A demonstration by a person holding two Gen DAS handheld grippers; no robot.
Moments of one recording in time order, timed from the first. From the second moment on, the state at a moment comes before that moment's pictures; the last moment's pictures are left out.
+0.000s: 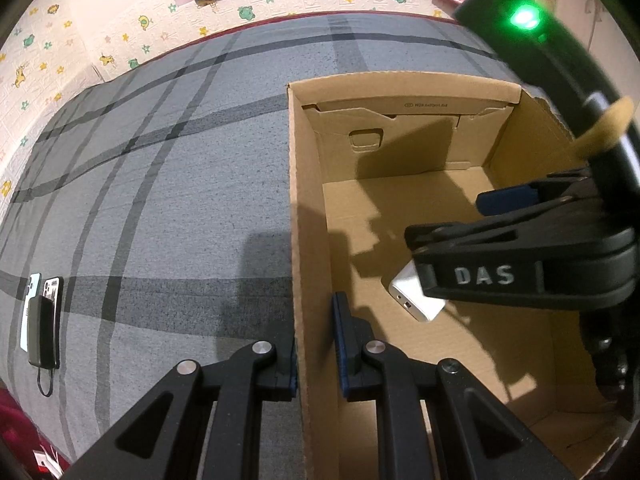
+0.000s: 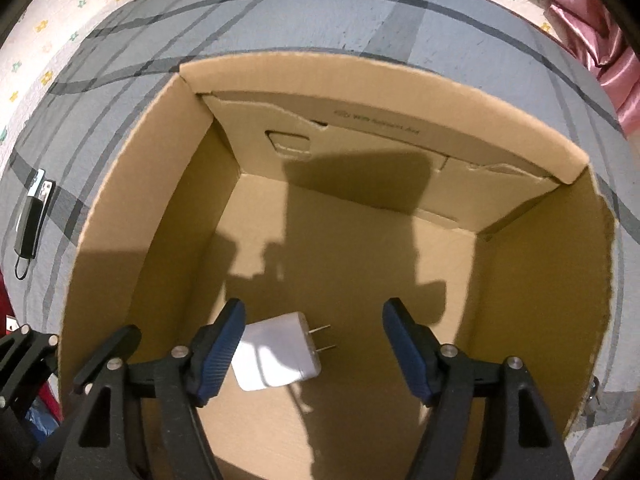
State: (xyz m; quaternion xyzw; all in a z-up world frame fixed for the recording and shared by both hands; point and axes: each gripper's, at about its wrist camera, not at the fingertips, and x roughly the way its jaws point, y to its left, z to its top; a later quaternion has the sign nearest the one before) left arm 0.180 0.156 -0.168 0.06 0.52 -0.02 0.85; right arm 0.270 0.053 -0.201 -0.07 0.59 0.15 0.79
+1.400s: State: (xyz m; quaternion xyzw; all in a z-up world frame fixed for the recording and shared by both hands) left arm 0.180 0.152 -0.168 0.06 0.51 -0.01 0.85; right arm 0.222 -0.092 -0.083 -0.05 0.48 0.05 0.87
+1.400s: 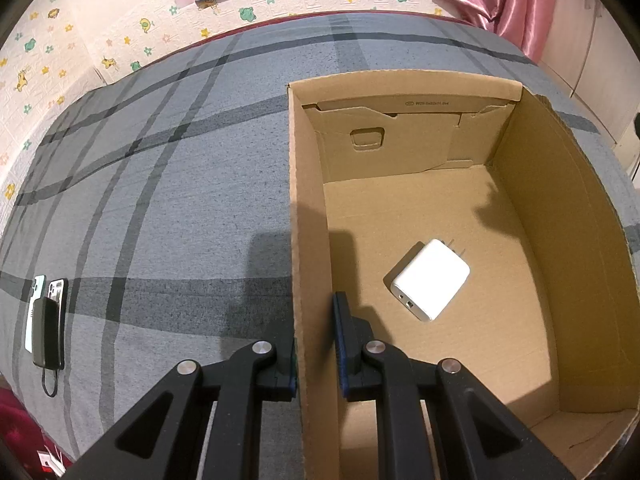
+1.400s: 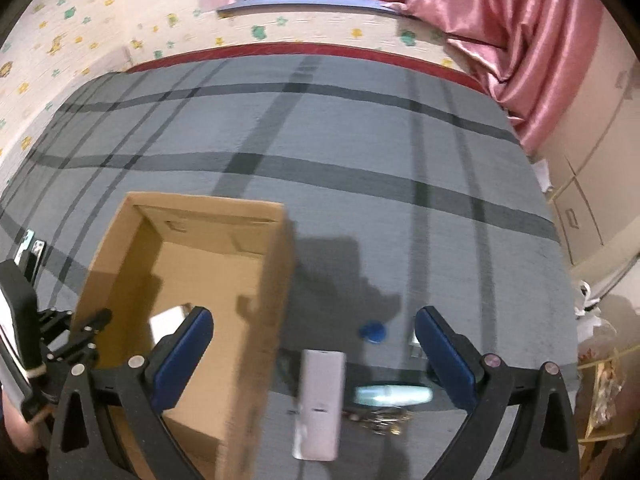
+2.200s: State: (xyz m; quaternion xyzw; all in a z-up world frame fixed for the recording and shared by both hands) left arm 0.179 0.151 -0.168 0.07 0.51 -0.01 0.85; right arm 0.219 -0.224 -0.161 0.02 0.52 -0.05 0.85
